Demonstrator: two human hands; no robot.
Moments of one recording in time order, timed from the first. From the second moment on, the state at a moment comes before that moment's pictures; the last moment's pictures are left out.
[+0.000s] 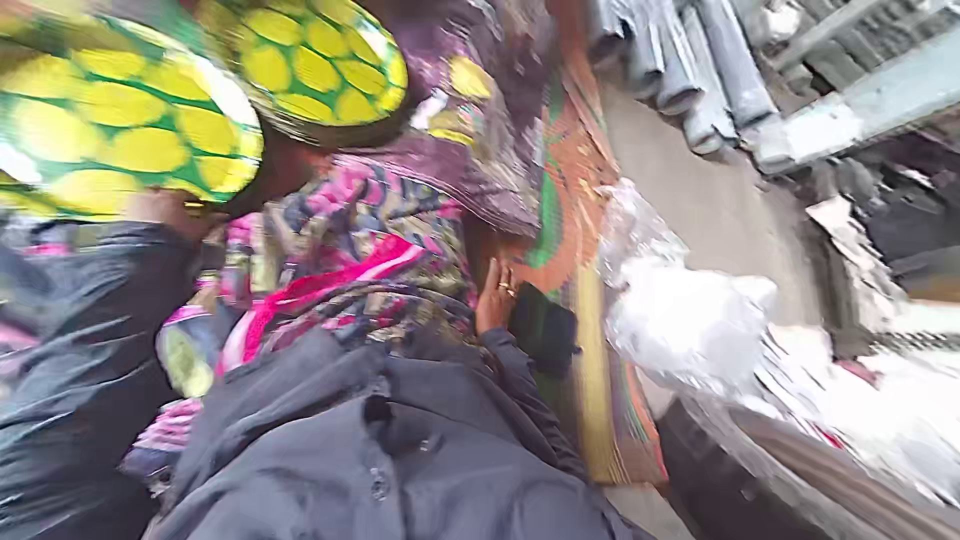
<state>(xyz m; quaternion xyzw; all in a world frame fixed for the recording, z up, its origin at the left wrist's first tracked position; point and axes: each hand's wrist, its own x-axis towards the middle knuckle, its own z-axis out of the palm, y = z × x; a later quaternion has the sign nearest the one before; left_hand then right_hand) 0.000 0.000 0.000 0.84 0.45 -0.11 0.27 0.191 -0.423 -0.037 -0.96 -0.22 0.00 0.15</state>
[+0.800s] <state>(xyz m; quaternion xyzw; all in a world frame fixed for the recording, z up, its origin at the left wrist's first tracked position) -0.021 0.020 0.018 0.83 0.51 0.16 0.16 0.200 -0.219 -0.011 -0.83 -0.53 0.14 0.06</state>
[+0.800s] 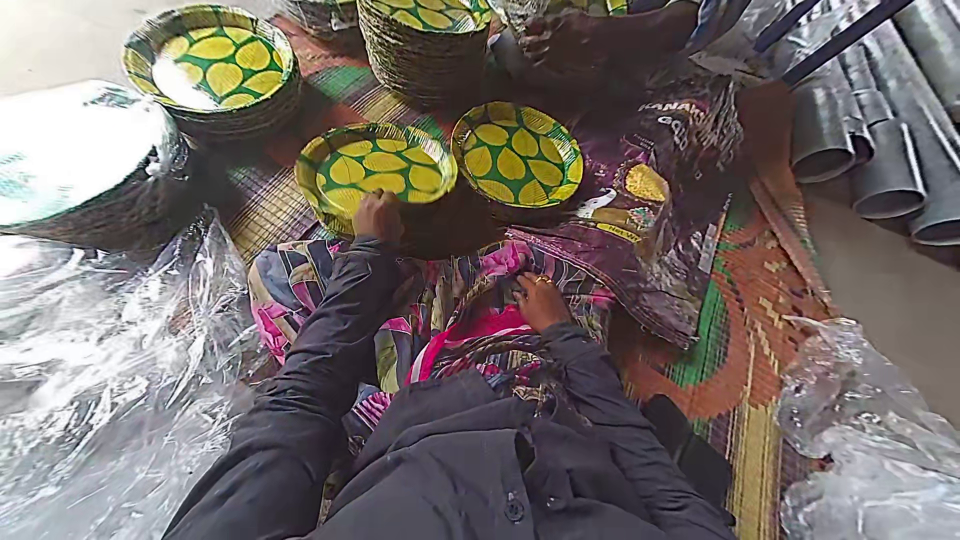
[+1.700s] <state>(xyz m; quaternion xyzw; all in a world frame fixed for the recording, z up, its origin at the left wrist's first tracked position) -0.008 0.028 0.001 0.88 0.43 -0.15 0.10 0.201 -0.220 -0.015 -0.83 -0.54 0.14 0.07</state>
